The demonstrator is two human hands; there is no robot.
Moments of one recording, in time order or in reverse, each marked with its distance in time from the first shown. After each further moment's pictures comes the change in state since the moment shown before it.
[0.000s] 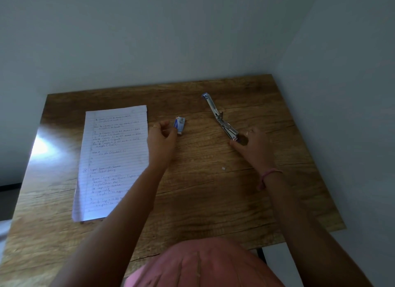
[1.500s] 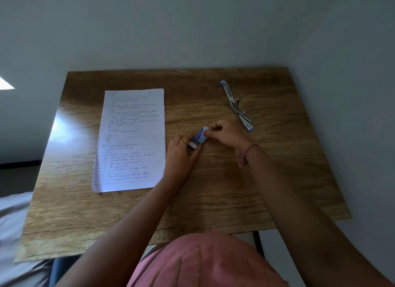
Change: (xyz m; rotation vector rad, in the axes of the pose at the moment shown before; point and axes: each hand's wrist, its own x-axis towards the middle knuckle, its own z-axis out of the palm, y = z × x) left_hand -0.068 -0.040 -0.015 0.361 -0.142 0.311; right_hand 0.001 -0.088 0.031 0.541 -0.478 0.028
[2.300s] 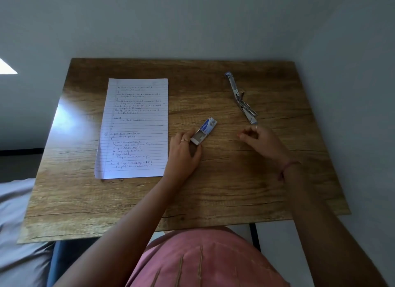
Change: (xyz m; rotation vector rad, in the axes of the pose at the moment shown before) left_hand -0.026 0.004 -0.006 -0.048 0.007 0.007; right_hand -0.057 0.048 -0.047 -0.075 0.077 -0.061
